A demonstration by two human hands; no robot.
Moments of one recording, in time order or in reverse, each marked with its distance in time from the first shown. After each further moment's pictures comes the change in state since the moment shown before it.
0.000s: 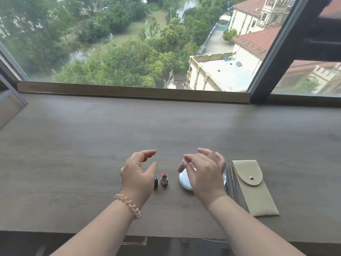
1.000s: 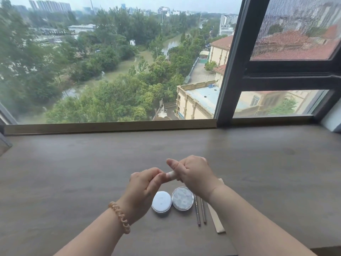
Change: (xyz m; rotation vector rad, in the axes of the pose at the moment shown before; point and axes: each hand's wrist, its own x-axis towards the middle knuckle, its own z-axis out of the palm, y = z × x) left_hand -0.022 0.098 0.041 0.024 -0.387 0.421; right_hand 0.053 0.003 -0.147 0.205 -0.411 0.067
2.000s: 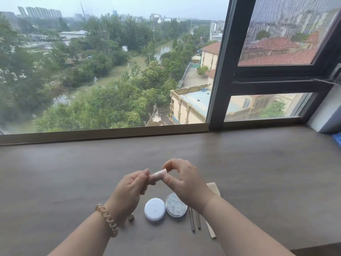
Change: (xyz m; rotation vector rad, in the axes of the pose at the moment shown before) left_hand 0.013 0.006 -0.005 -0.368 -0.030 -0.240; right_hand -0.008 0.009 0.008 0.116 0.169 -0.100
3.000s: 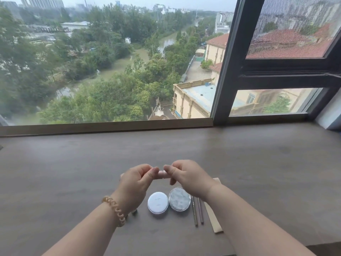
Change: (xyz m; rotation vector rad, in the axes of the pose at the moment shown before) left_hand 0.009 -0.015 -0.006 0.342 0.035 0.000; right_hand 0.012 0.001 -0.003 0.131 -0.285 0.261
